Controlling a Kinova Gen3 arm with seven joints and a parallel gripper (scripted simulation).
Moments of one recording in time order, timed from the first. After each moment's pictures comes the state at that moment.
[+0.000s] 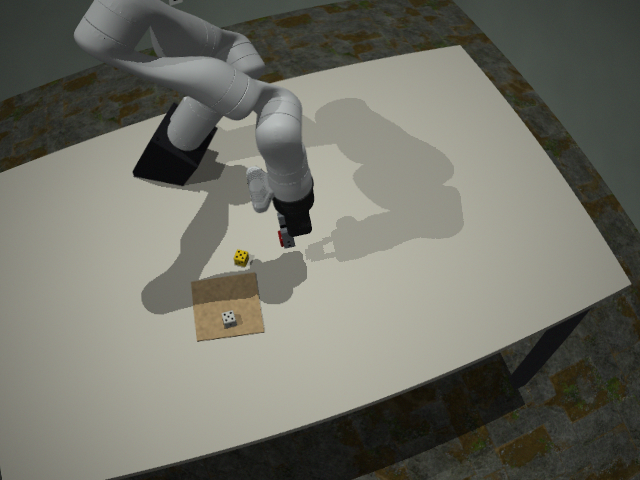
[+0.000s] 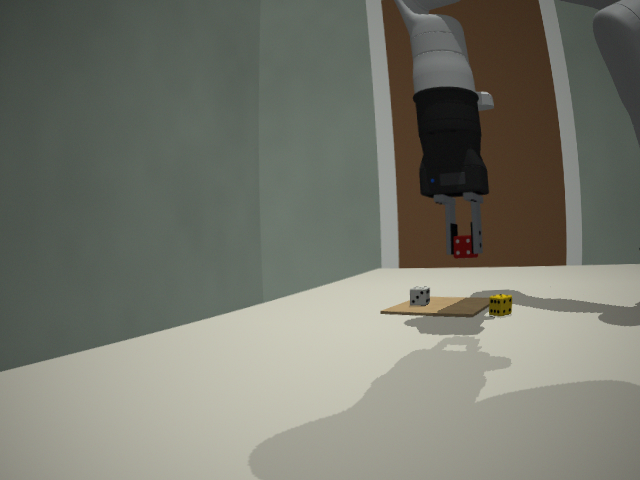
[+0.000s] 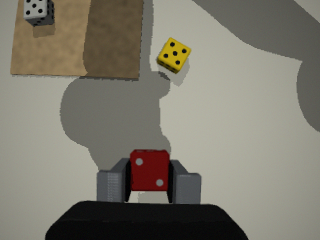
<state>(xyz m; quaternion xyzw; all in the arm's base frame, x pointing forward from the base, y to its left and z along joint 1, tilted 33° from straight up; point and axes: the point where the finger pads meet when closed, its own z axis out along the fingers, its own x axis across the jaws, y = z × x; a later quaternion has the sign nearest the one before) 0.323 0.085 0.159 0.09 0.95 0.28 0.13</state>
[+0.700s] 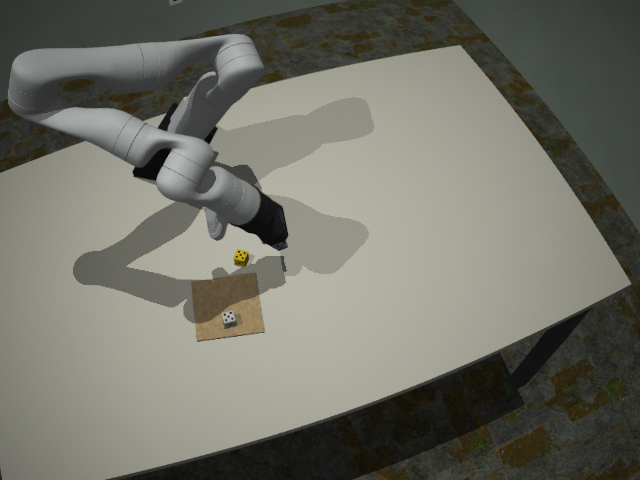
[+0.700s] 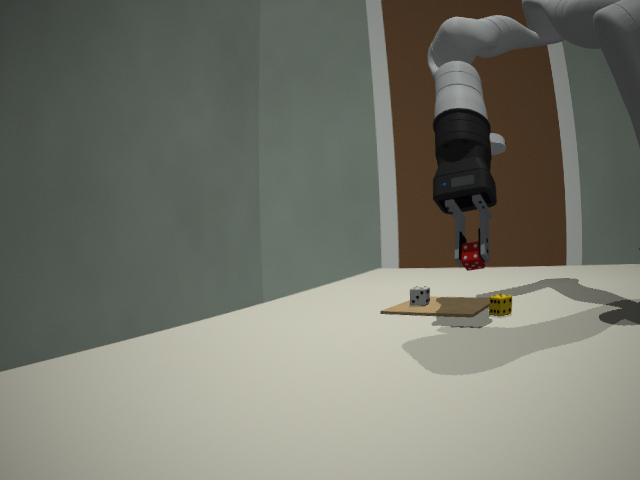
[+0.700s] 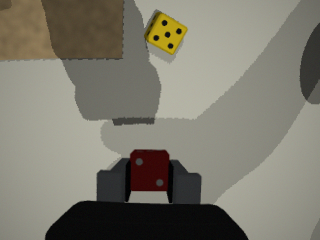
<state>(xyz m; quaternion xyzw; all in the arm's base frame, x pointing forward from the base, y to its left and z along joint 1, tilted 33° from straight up) 0.321 0.074 0.139 0.06 0.87 0.48 0.10</state>
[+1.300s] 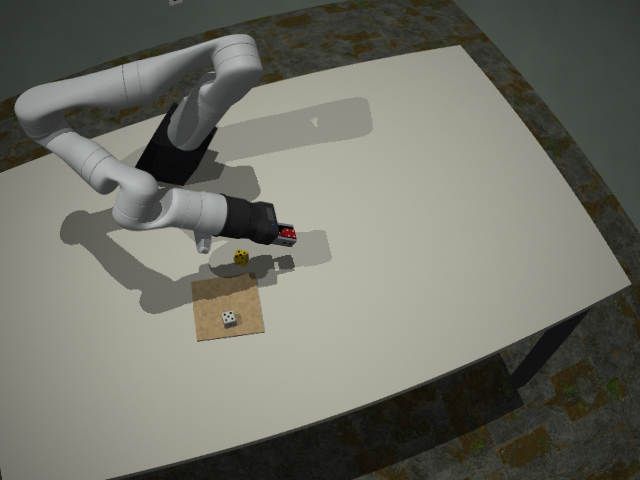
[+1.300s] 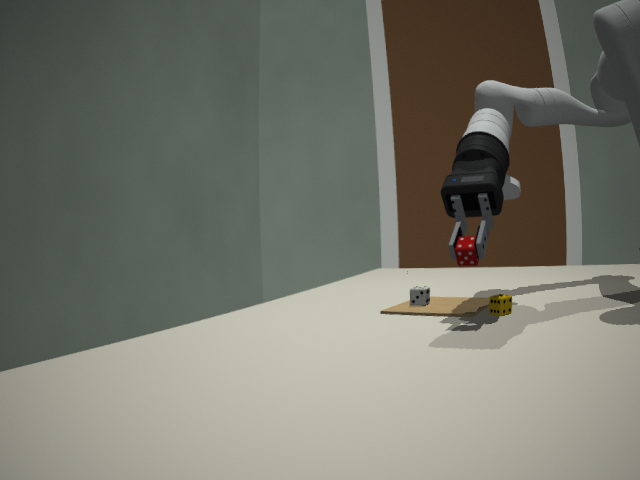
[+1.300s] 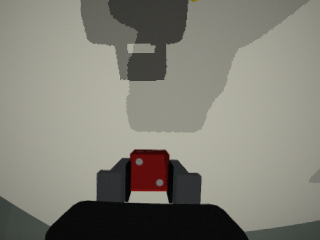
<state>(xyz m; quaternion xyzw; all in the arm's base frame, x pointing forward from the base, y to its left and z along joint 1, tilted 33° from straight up) 0.321 0.085 0.152 0.01 0.73 0.66 0.16</state>
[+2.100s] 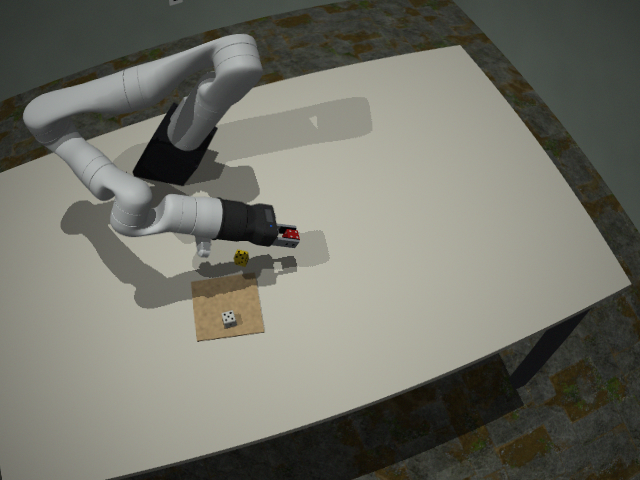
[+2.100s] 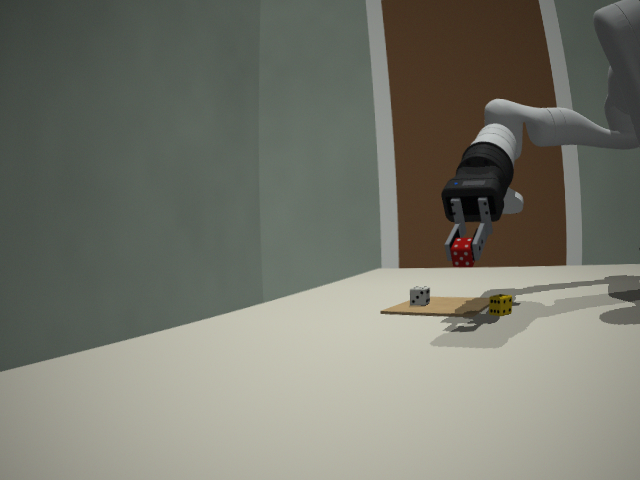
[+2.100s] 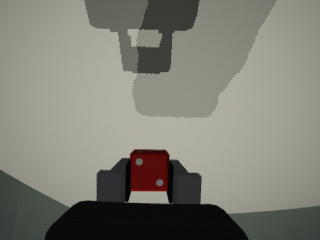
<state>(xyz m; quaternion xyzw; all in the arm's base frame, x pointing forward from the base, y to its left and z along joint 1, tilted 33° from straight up) 0.324 0.089 0.153 0.01 0.69 0.70 0.18</state>
